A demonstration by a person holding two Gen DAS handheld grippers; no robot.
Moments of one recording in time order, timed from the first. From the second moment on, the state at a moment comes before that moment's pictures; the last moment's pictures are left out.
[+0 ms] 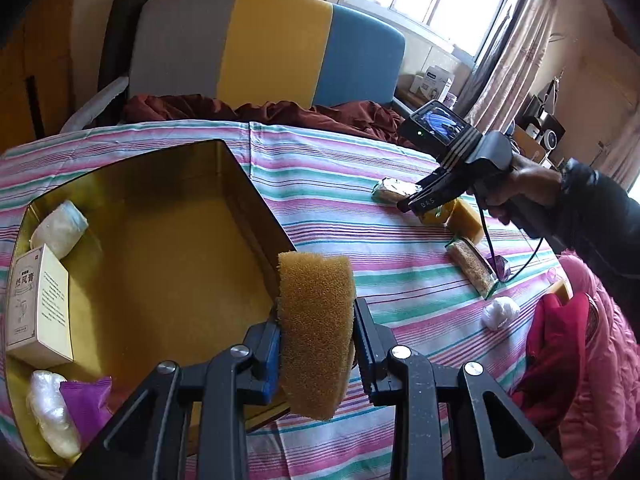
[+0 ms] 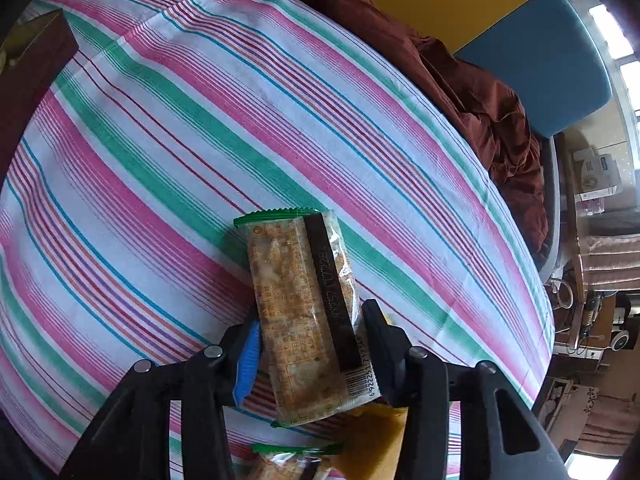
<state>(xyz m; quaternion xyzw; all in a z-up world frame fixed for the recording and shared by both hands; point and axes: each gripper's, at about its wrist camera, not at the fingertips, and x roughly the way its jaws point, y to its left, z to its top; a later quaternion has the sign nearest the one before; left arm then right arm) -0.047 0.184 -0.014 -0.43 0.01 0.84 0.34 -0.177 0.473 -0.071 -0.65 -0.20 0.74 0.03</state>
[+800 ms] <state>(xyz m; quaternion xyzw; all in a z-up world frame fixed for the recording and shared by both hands) -0.044 0.111 -0.003 -0.43 -0.03 0.87 0.24 -0.062 0.456 -0.069 -0.55 0.02 0.84 0.02</state>
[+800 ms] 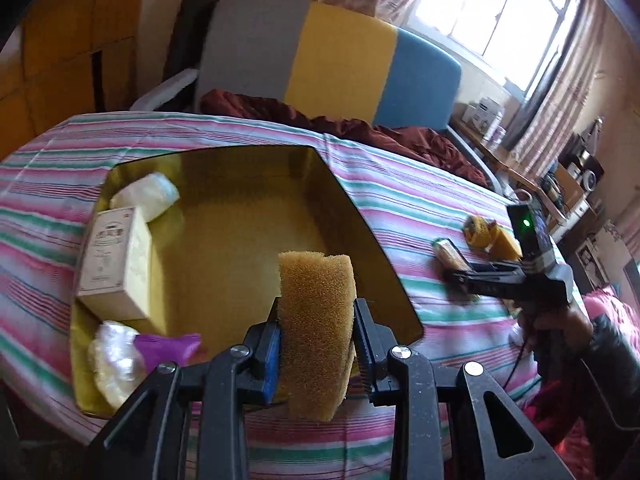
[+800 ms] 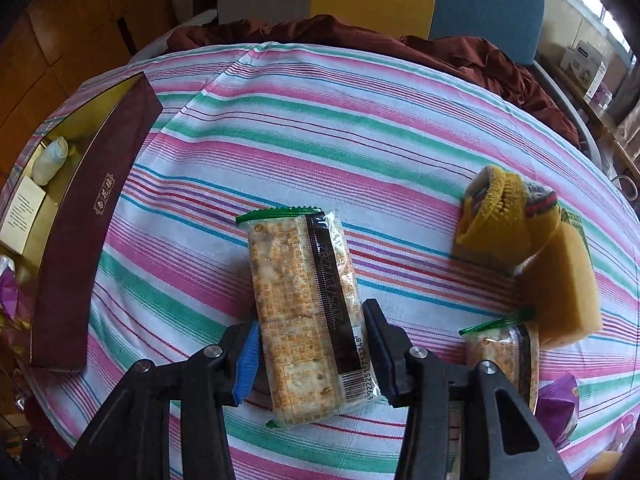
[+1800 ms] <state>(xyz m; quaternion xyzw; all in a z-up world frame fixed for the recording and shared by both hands) -0.262 0.105 -0.061 -0.50 0.04 0.86 0.11 -0.072 0.430 -0.075 -0.54 0.00 0.84 0.02</state>
